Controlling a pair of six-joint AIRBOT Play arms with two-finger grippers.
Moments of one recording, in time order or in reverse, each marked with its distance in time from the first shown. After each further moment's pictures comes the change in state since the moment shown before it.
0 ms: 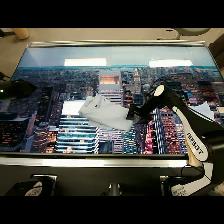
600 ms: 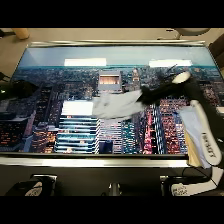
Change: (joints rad) left arm -0.010 0.009 -0.013 -0.011 0.025 0.000; right arm -0.236 0.117 0.171 0.150 0.025 -0.108
